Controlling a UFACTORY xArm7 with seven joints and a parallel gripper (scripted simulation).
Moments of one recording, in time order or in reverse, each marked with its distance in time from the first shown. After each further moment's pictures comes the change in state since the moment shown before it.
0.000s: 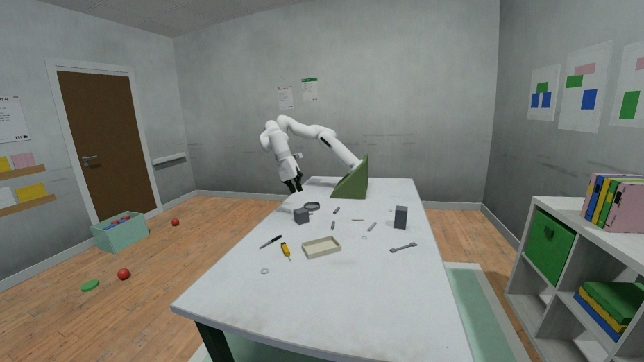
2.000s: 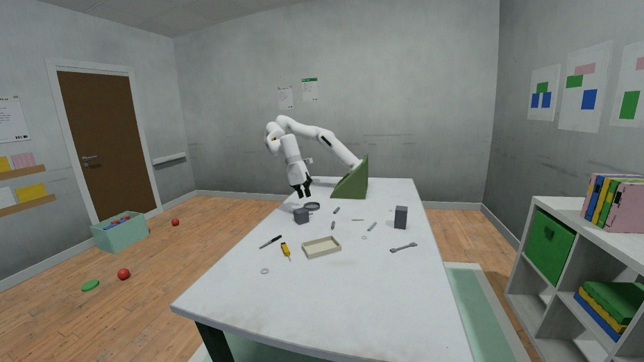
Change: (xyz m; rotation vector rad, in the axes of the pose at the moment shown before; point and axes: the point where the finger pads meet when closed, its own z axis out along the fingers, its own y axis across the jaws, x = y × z) arm 0.012 0.027 0.035 0.042 -0.048 0.008
